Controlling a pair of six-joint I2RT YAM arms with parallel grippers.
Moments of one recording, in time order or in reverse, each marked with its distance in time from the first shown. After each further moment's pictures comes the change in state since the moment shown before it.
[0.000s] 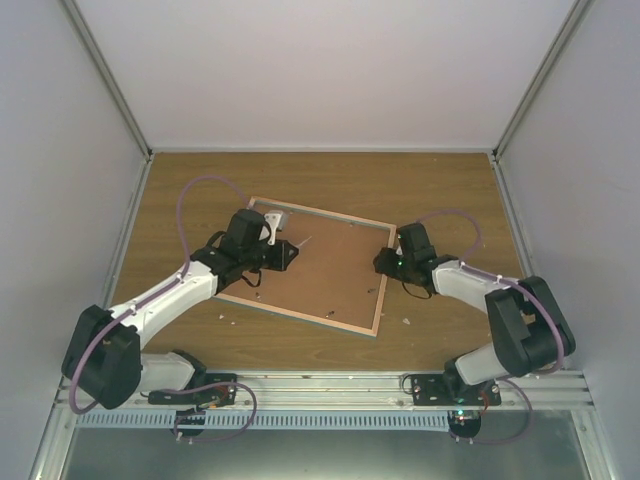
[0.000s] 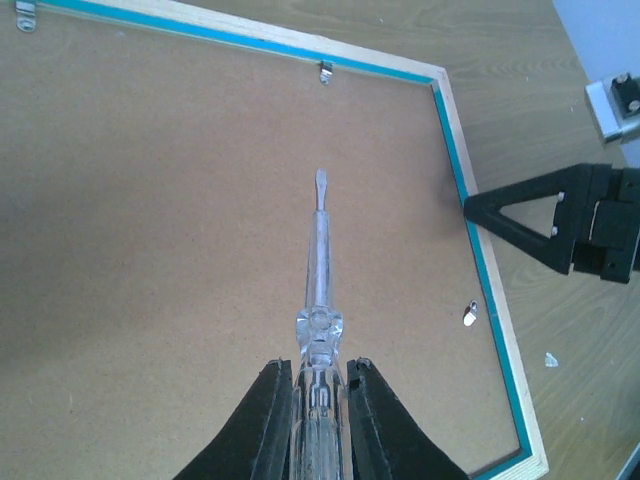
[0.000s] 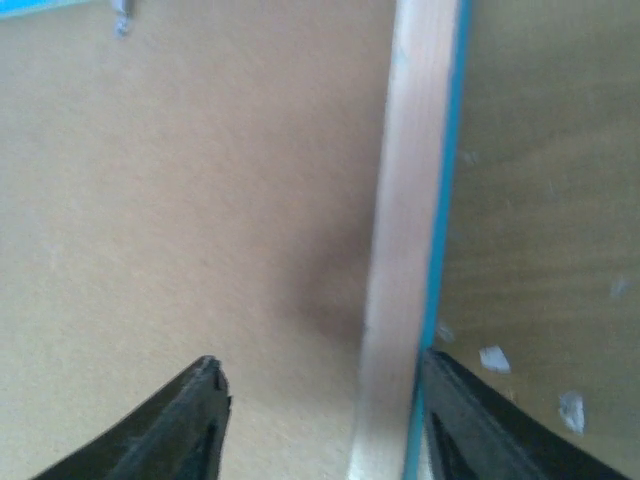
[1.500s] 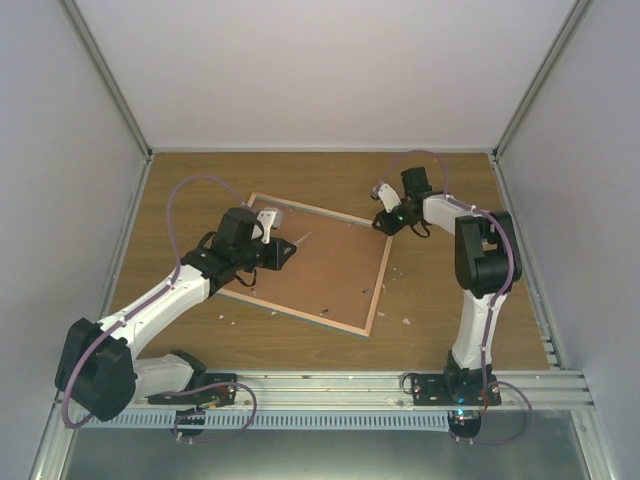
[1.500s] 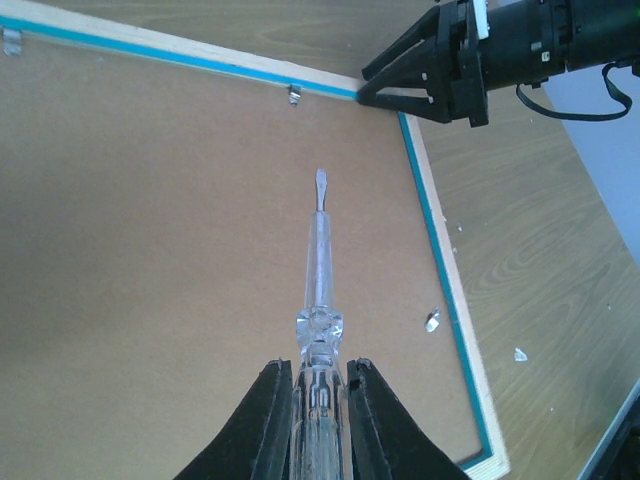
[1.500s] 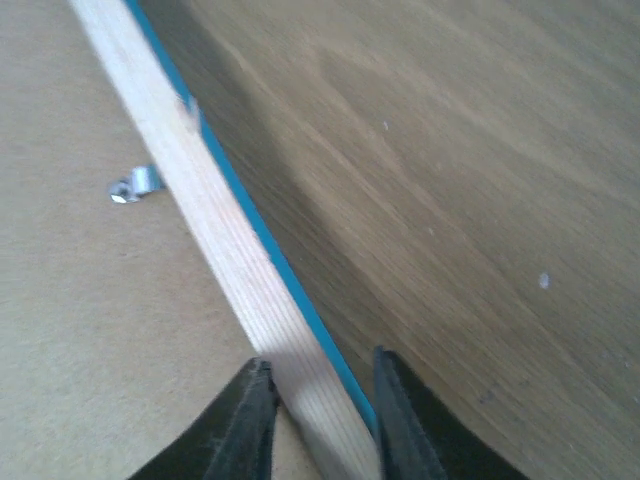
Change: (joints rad) left arm 0.034 -0.072 -0.006 -0.016 0.052 0.028; right arm -0.201 0.579 0.735 -0.323 -0.266 -1.134
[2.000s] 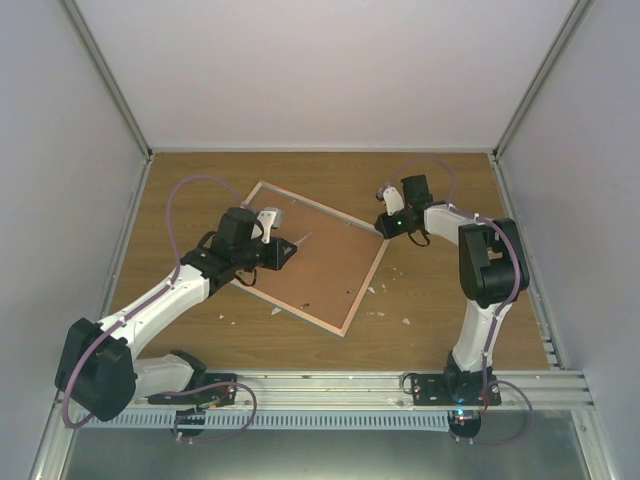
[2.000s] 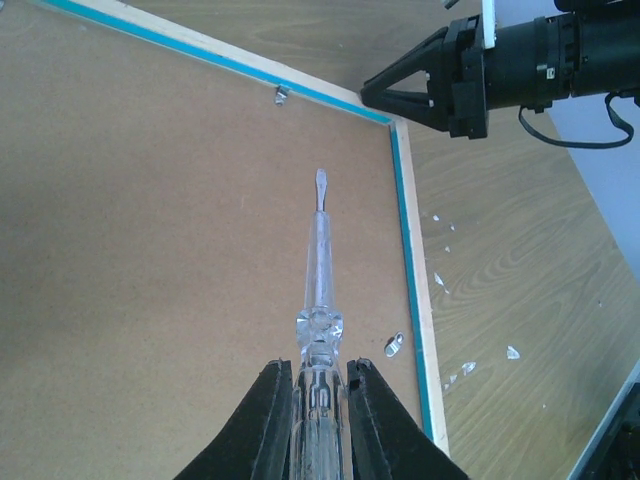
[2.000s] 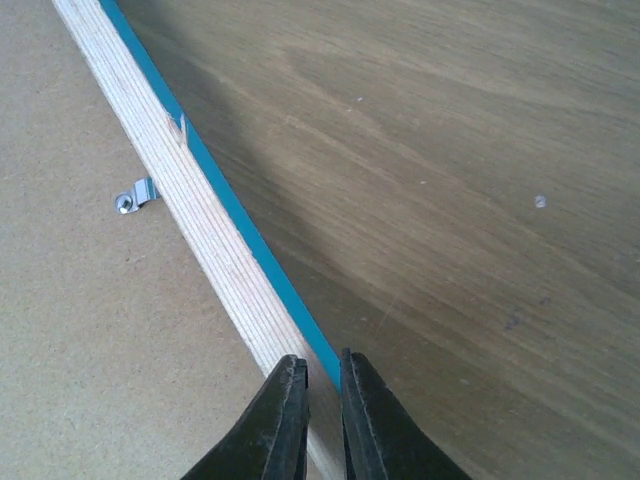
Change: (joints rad) left arm 0.002 -0.002 0.000 0.004 0.014 0.000; right arm 0.013 -0.090 -0.137 0.110 0.006 0.240
